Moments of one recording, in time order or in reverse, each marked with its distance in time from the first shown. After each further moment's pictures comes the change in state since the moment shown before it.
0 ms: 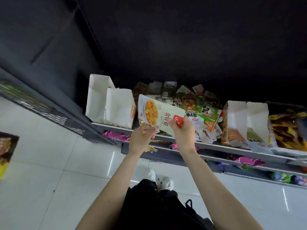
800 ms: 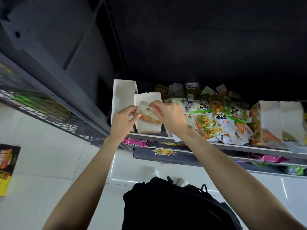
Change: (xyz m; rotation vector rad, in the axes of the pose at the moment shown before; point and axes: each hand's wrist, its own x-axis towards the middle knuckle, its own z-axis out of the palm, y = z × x) left_hand 0.121 -0.048 -0.177 0.460 0.190 0.690; right_hand 0.051 -0.036 0.164 -0.776 -0.112 -0.786
